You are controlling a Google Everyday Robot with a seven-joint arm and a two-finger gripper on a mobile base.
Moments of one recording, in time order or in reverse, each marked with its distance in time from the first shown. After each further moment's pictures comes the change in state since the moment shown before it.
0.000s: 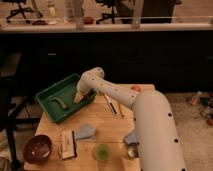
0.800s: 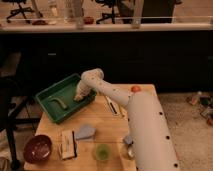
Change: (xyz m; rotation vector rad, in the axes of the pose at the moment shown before) arm 0.003 0.006 0.010 -0.058 -0.016 -0.036
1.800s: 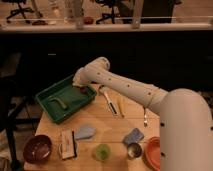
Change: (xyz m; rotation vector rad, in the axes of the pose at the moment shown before) arm -0.069 -0.014 -0.149 0.268 -0.075 -0.178
